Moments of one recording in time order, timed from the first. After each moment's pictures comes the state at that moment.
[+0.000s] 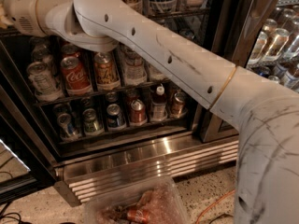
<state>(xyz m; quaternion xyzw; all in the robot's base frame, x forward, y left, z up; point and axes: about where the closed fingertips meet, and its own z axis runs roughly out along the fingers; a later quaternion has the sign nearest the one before) 0.589 0.346 1.075 -0.49 0.45 0.42 0.62</state>
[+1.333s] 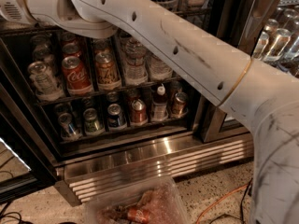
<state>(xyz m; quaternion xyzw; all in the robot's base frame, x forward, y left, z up) 0.552 0.343 1.116 -0.52 0.42 0.40 0.62</state>
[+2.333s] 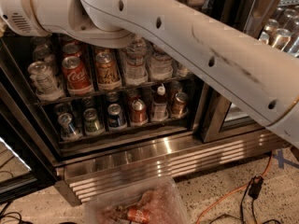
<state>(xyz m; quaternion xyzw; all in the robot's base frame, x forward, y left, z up) 0.510 0.308 1.103 -0.53 0.46 0.38 0.60</state>
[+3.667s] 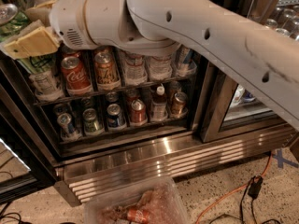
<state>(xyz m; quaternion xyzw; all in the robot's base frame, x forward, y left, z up) 0.521 0.229 1.062 -0.53 0.52 0.34 0.58</state>
